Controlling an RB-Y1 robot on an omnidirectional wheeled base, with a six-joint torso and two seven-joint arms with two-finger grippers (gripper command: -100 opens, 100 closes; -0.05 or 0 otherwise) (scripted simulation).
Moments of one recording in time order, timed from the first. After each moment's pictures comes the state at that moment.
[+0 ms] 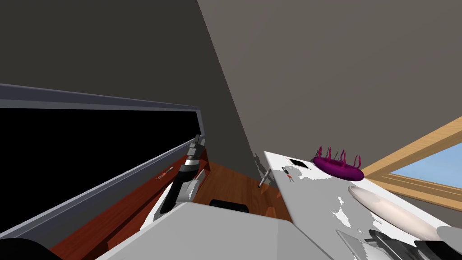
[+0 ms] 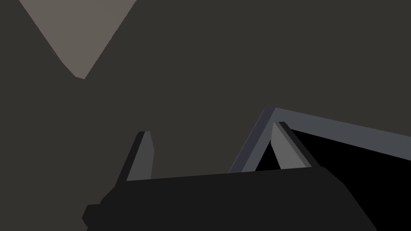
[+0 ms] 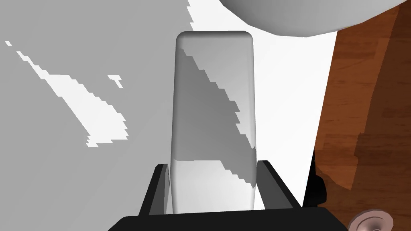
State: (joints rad) left arm 0.45 -0.02 -0.05 -2.29 -0.08 -0.41 0.02; right arm 0.65 -1.89 0.51 -1.41 0.77 -0.54 0.58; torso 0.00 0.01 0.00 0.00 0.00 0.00
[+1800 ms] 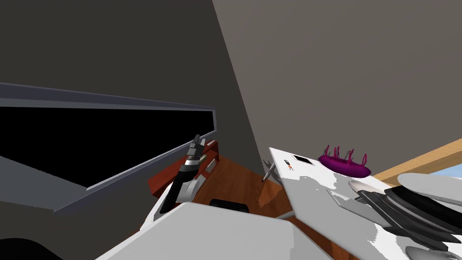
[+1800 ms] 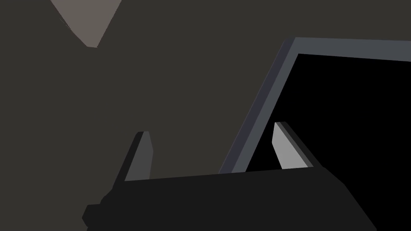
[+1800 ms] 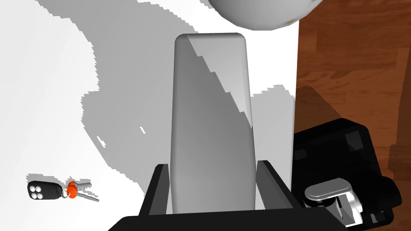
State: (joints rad) left arm 0.45 -0.02 -0.05 -2.29 -0.08 -0.41 0.02; right arm 0.61 -2.12 0.43 -1.34 0.73 -0.63 0.28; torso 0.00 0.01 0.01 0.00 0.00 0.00
